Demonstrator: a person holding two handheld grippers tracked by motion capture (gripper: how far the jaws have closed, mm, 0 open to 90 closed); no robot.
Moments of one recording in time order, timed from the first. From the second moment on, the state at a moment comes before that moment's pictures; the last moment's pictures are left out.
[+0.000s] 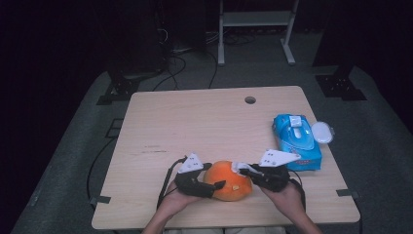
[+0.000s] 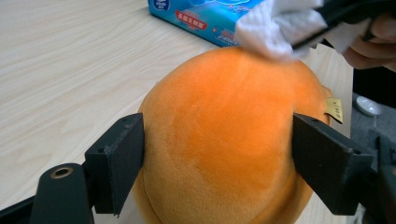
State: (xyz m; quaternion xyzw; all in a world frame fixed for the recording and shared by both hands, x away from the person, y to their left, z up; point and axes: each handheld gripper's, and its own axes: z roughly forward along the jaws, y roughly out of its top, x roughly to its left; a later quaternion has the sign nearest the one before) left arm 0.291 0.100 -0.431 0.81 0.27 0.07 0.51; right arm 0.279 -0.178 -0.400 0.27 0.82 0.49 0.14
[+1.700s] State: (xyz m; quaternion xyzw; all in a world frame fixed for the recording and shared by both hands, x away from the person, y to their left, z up) left arm 0.296 0.119 -0.430 0.80 0.31 0.11 0.50; right arm 0.300 -0.175 -0.427 0.30 0.80 0.51 0.07
